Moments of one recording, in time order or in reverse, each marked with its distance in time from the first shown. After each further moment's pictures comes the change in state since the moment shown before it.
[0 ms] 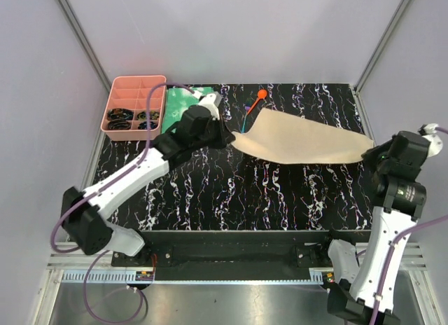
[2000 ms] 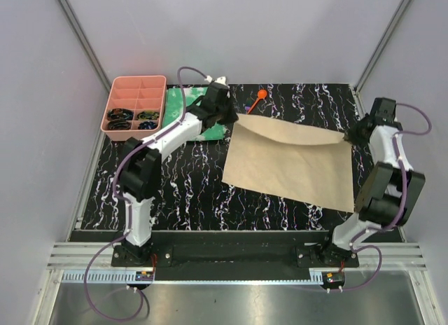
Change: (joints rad) left arm 0.150 0.589 0.493 0.021 -0.025 -0.019; right arm 0.004 0.870 0.138 0.379 -0.151 -0.012
